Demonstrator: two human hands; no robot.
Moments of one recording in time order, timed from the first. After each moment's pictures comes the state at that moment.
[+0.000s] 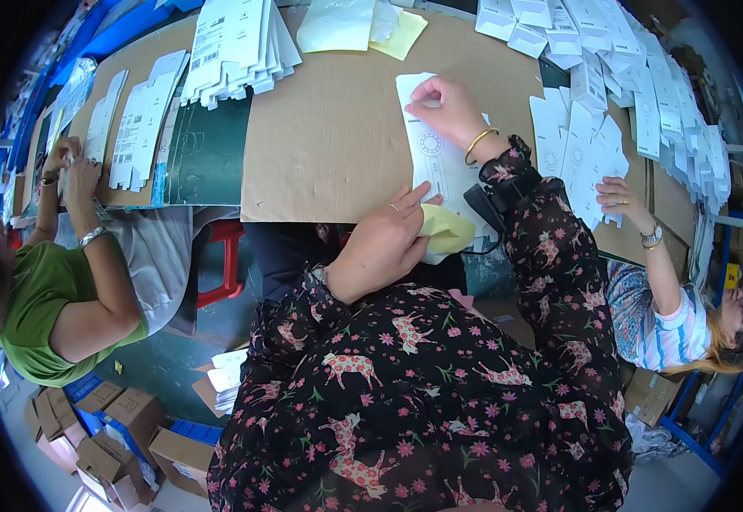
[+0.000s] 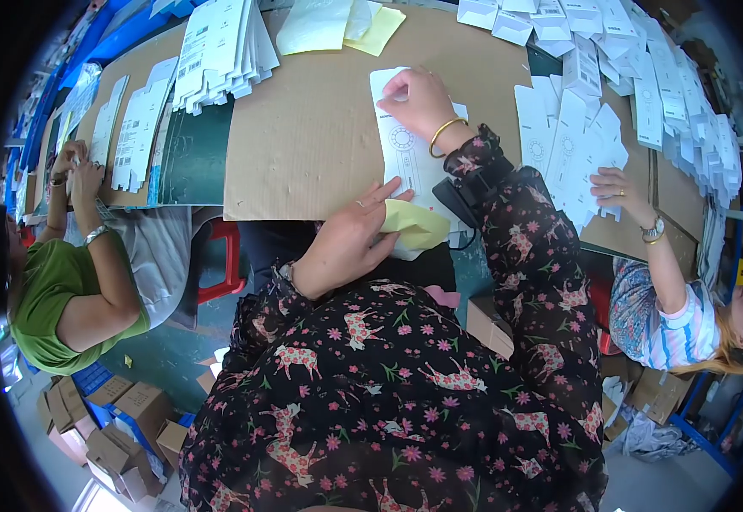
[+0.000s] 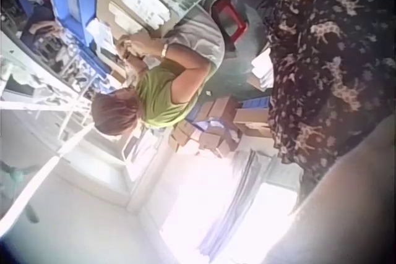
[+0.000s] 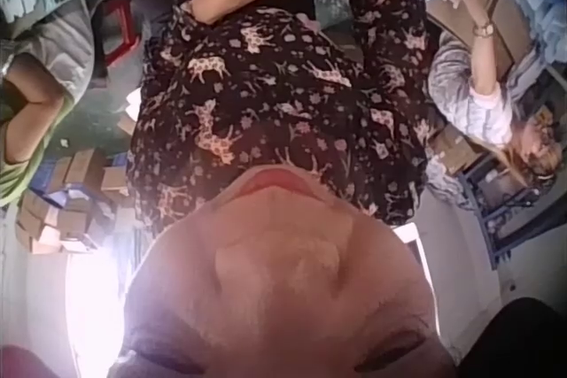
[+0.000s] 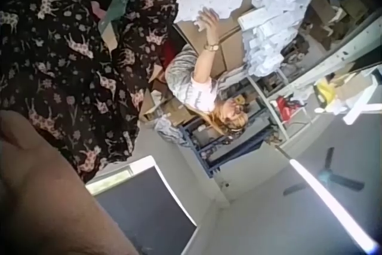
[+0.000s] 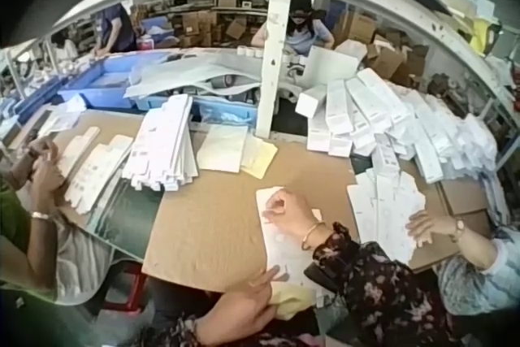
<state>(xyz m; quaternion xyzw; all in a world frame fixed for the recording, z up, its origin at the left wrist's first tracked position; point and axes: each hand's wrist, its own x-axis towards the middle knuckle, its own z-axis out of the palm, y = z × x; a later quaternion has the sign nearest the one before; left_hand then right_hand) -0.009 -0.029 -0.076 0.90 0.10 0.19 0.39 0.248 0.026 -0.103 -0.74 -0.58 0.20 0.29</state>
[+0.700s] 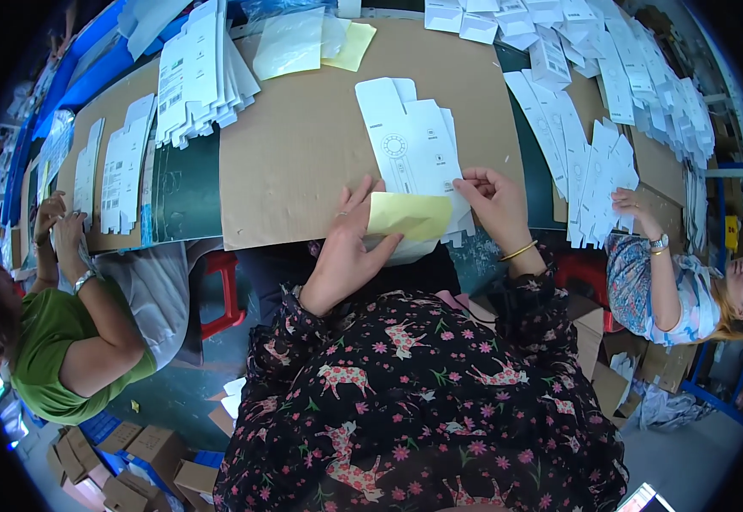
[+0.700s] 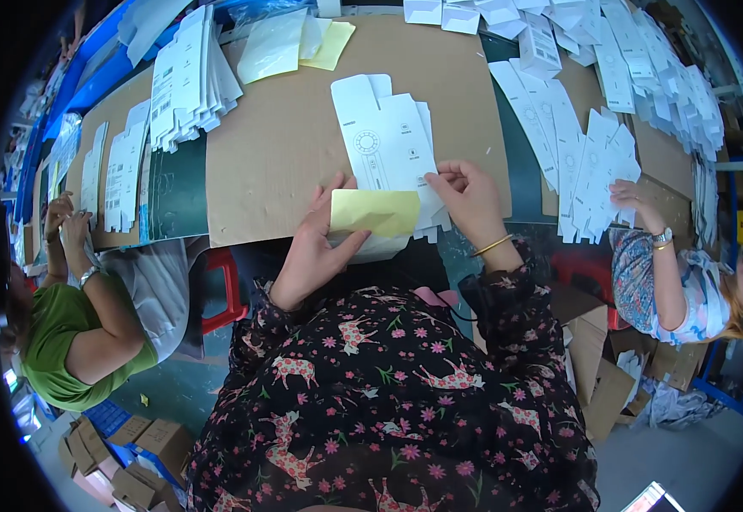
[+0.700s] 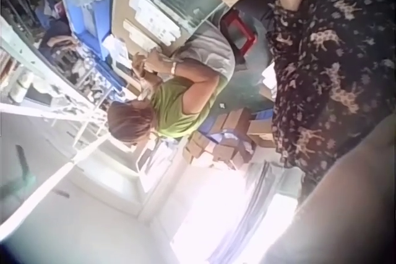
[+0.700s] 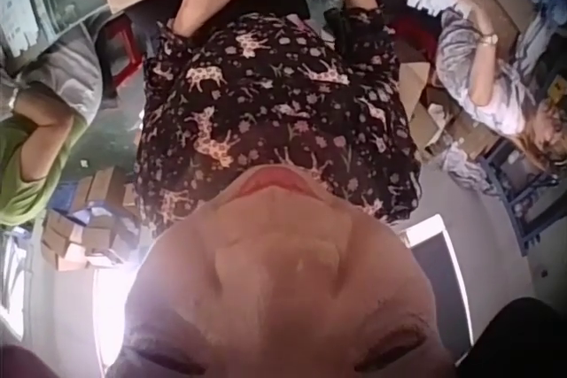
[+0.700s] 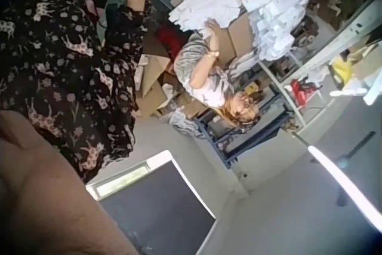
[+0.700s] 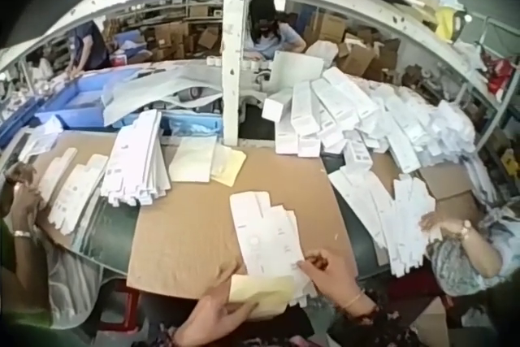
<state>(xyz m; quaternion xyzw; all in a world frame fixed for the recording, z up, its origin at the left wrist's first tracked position) -0.017 -0.022 -0.082 0.84 0.17 0.22 0.46 0.224 -0.155 -0.091 -0.82 -0.34 0.27 0.39</state>
